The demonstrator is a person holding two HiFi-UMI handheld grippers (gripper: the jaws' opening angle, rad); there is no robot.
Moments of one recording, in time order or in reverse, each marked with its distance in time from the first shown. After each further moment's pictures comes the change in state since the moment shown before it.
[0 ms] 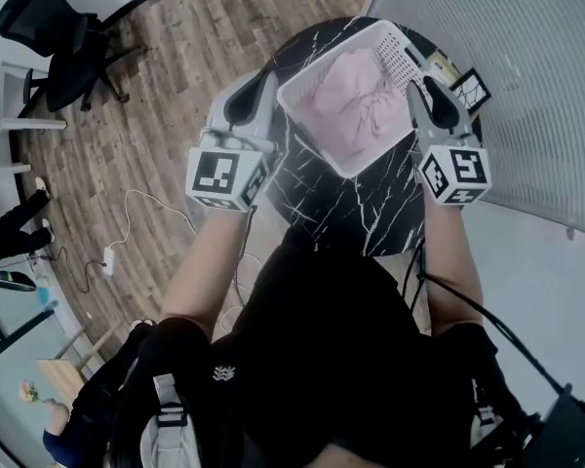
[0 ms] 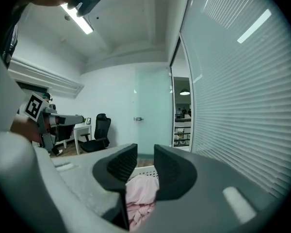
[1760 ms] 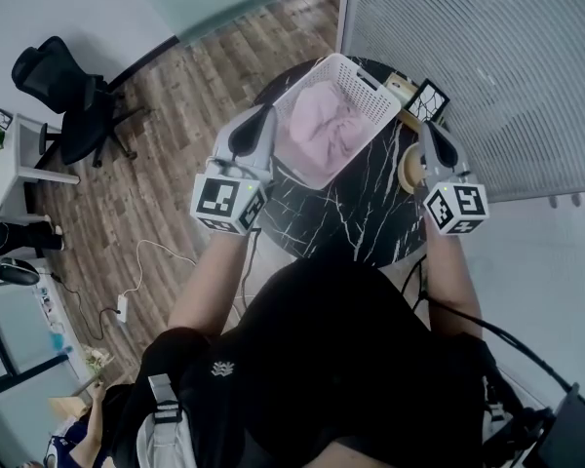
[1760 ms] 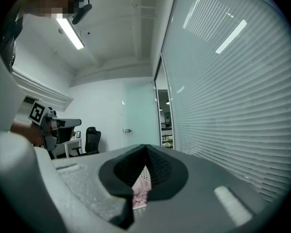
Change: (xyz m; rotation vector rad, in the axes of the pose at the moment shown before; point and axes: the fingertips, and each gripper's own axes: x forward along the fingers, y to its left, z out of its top) left arm -0.014 -0.109 0.065 0.059 -0.064 -0.141; right arm -0.152 -0.065 0.021 0.097 -0.137 -0.127
